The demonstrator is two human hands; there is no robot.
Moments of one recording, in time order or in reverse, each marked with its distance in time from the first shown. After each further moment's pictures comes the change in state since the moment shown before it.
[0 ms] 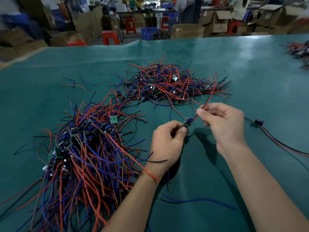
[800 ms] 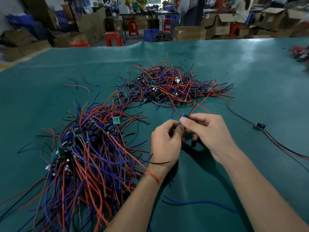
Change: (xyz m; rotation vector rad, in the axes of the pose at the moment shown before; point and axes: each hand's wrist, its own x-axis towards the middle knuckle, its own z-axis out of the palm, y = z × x) left_hand 0.004 -0.001 0.000 -0.068 0.094 -0.024; right_hand -0.008 0.011 0.009 -0.117 -0.401 0.035
